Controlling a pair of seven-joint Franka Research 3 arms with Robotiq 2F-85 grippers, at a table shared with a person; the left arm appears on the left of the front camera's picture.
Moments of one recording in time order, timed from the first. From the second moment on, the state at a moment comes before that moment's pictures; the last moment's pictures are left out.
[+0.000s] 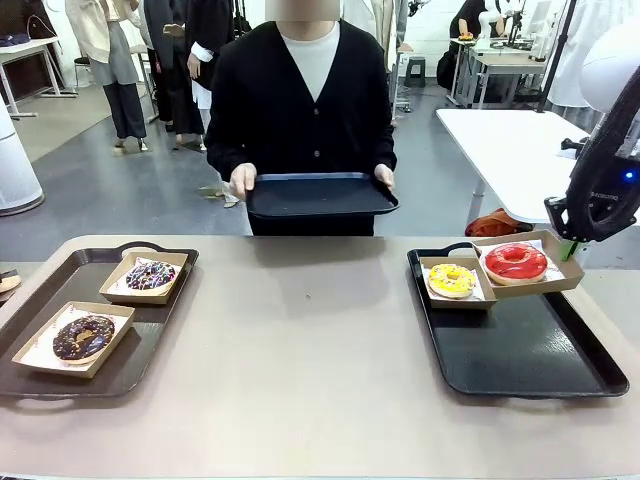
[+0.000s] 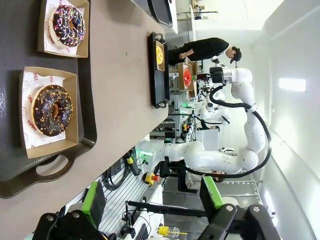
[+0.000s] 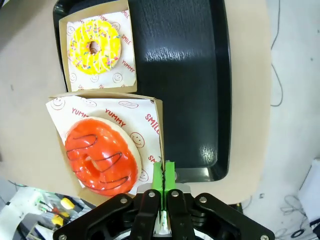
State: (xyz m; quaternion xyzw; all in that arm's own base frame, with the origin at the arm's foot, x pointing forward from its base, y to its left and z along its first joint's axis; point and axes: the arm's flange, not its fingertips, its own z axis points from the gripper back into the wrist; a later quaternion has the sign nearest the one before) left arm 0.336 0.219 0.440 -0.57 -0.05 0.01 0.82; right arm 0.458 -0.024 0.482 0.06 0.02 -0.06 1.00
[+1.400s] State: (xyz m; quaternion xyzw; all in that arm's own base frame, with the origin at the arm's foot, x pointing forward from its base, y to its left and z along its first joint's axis) left arm 0.336 0.219 0.440 -0.57 -0.05 0.01 0.82; right arm 0.405 -0.046 0.410 0.02 0.01 -0.06 1.00
